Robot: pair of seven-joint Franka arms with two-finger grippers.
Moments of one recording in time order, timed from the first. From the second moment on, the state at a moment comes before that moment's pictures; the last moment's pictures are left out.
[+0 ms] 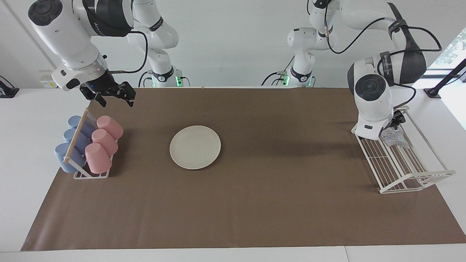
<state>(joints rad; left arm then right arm) -0.12 0.25 -0.01 -1.71 0.71 1.73 -0.35 -0.02 0.00 0.00 -1.65 0.02 1.53 0.01</state>
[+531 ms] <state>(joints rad) -0.14 0.30 -0.02 -1.75 0.84 1.71 -0.35 0.07 0.00 0.00 -1.65 0.03 1.56 0.46</state>
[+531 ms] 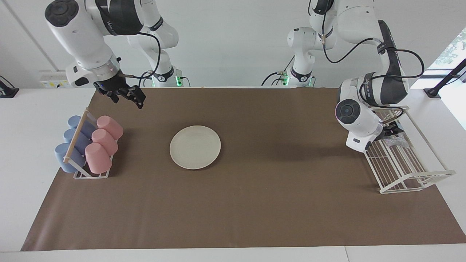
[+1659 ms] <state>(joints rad) -0.15 0.30 -0.01 -1.75 0.87 1.69 -0.35 0.18 0.00 0.01 -1.70 0.17 1.70 1.17</state>
